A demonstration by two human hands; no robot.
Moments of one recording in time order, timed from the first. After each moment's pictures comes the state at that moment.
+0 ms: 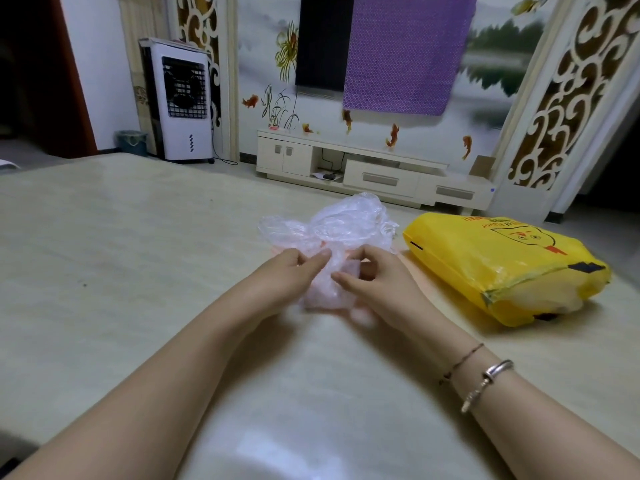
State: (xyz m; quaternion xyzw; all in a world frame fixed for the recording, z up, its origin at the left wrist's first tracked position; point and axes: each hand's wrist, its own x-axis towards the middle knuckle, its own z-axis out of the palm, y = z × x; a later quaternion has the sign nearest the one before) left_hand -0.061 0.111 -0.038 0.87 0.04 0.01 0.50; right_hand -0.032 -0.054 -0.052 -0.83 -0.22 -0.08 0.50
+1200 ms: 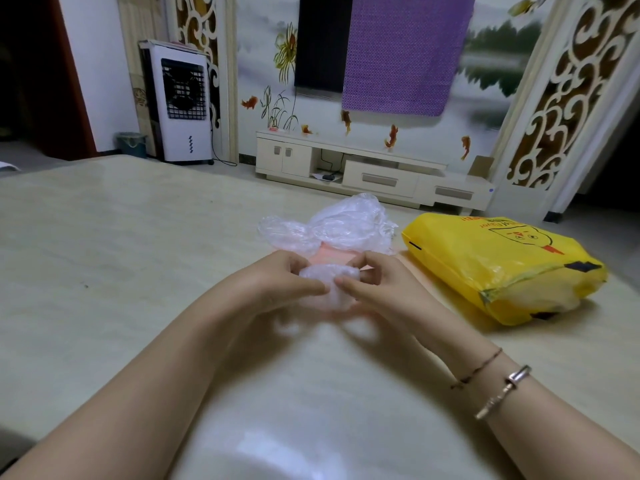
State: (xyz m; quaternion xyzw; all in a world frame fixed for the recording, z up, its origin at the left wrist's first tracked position) left_hand -0.075 0.121 -0.028 0.86 -0.05 -0.03 0.51; right_hand -0.050 -0.059 -0.040 -0.81 -0.22 0.01 0.54
